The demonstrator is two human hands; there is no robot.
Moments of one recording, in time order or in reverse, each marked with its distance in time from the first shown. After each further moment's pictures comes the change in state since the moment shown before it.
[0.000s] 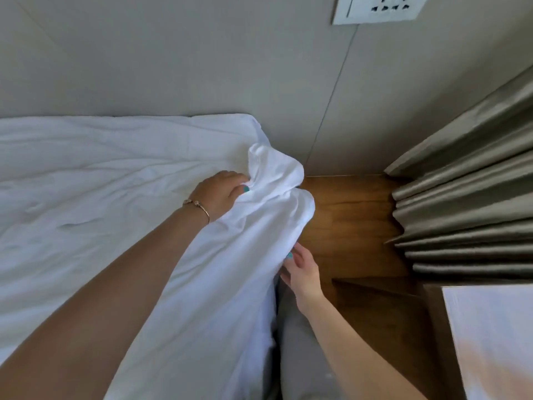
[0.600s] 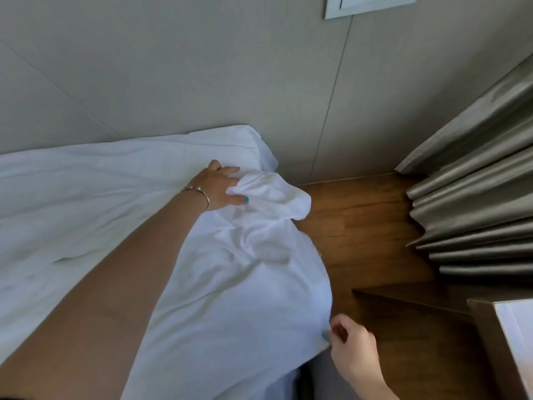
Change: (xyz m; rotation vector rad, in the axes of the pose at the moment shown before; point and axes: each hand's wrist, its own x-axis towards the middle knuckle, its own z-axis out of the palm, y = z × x) left_hand 0.067 -0.048 -0.004 0.306 -0.323 -0.056; right_hand -0.016 0.070 -0.070 -0.795 0.155 -0.057
